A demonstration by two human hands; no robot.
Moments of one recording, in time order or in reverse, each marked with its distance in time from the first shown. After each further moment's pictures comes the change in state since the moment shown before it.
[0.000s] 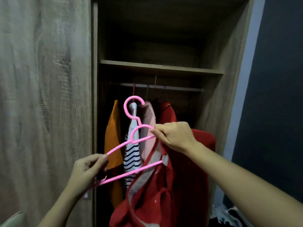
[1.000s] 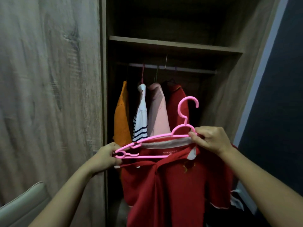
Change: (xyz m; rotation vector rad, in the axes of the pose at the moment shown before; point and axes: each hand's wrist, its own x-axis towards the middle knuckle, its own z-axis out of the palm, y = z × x) left_hand 0.003 -0.039 -0.002 0.358 -0.436 -0.221; right_hand -0.097 0.044 0.042 0.163 0.213 0.085
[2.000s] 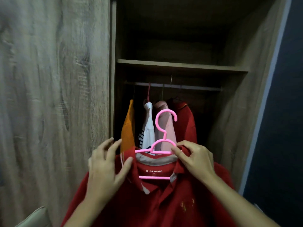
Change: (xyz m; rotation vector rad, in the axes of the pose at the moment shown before) left_hand -0.019 0.035 -0.004 0.451 0.726 0.314; right_hand 0.037 -0.084 0.018 0.251 -0.075 0.452
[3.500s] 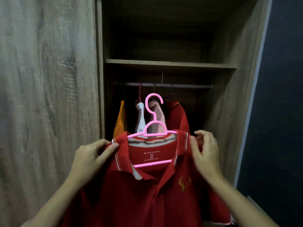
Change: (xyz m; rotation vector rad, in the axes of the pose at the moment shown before) left_hand 0.051 -0.031 -0.012 -0.214 -0.147 -0.059; right_hand -0.002 0.029 -0.007 0.031 0.284 0.178
